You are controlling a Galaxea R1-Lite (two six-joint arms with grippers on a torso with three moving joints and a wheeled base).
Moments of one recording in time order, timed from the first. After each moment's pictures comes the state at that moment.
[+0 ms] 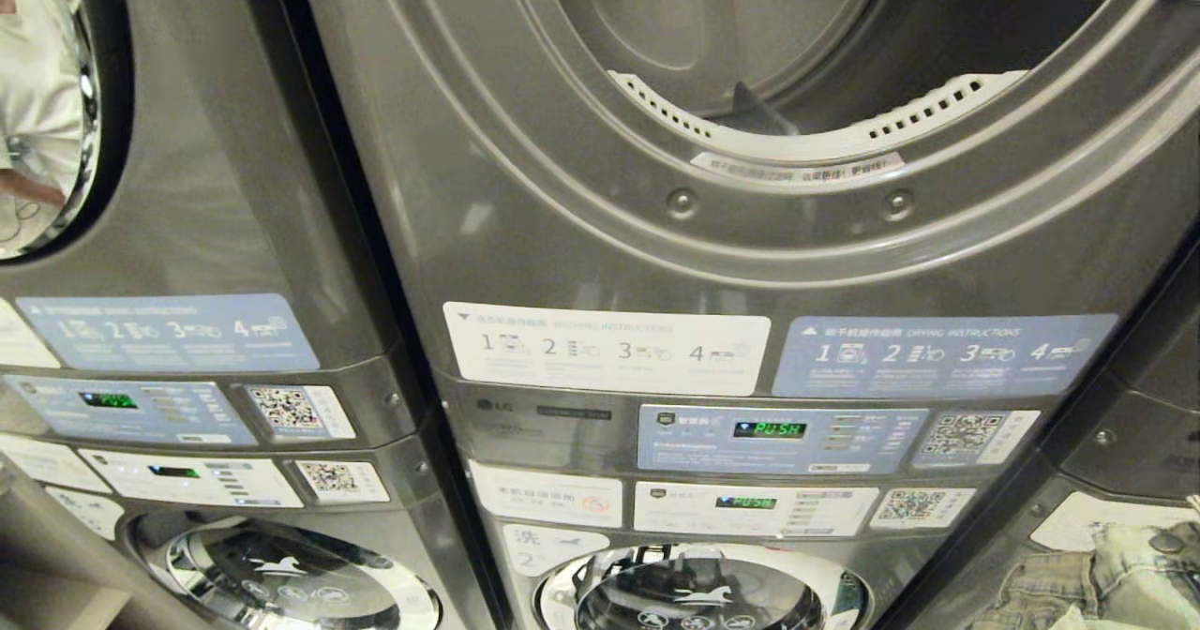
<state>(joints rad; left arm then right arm) 0.00 0.00 0.00 0.00 0.00 0.03 -0.01 0.00 0.00 0.00 0.03 -0.04</state>
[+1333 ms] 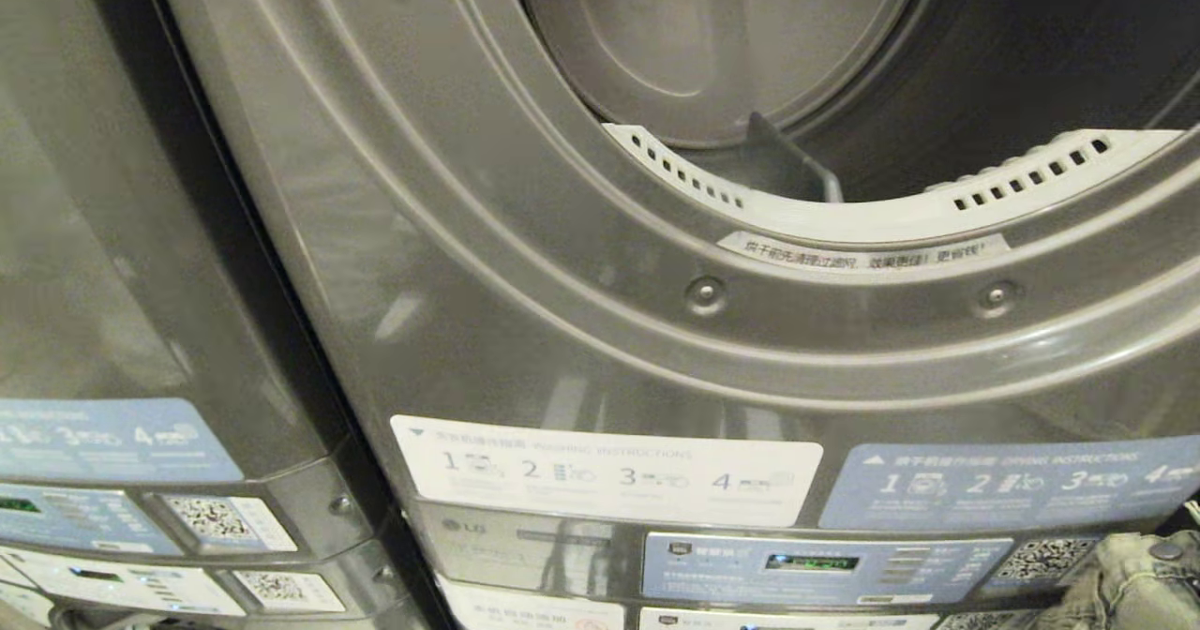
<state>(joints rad) 0.00 0.00 0.00 0.01 0.00 0.03 -0.01 0.00 0.00 0.00 0.03 -0.04</state>
